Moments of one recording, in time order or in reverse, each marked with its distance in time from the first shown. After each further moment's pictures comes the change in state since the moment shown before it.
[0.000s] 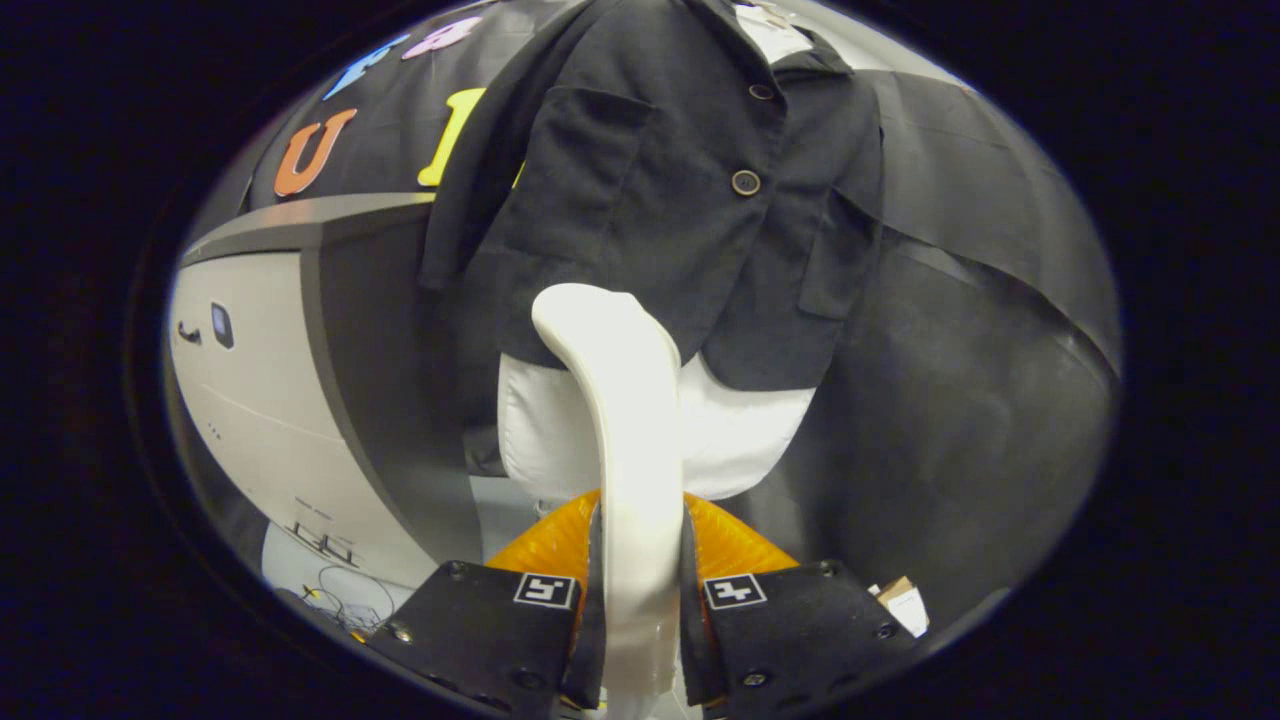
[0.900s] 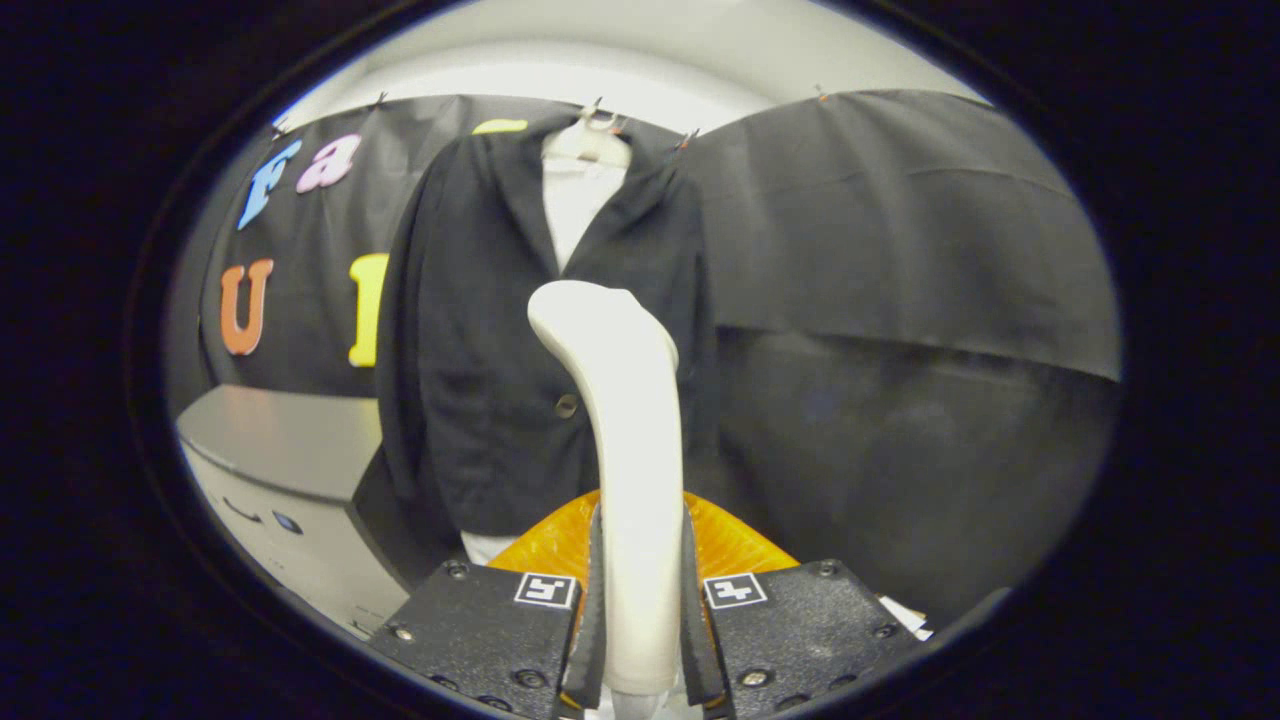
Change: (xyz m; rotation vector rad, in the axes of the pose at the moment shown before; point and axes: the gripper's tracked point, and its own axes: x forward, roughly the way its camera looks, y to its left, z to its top) arm -0.172 -0.136 0.135 0.296 -0.355 -0.156
